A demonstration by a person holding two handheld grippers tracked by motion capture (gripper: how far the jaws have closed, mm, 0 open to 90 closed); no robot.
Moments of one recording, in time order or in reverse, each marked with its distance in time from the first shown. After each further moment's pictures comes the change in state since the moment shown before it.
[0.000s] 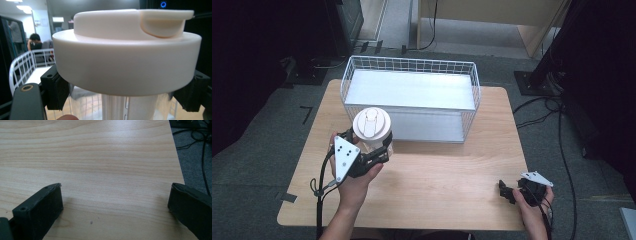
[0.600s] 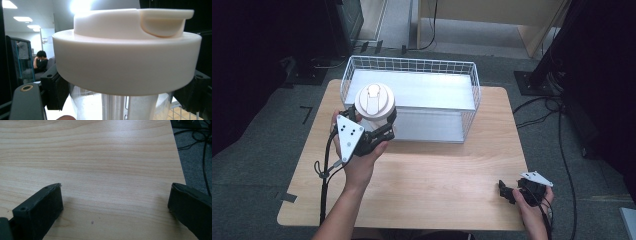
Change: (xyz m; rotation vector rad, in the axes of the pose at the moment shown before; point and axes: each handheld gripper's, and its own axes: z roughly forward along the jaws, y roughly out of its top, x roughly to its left) left arm 0.001 0.028 0.036 -0.112 0.024 0.024; right arm 0.000 0.000 0.000 -0.001 0.006 -0.002
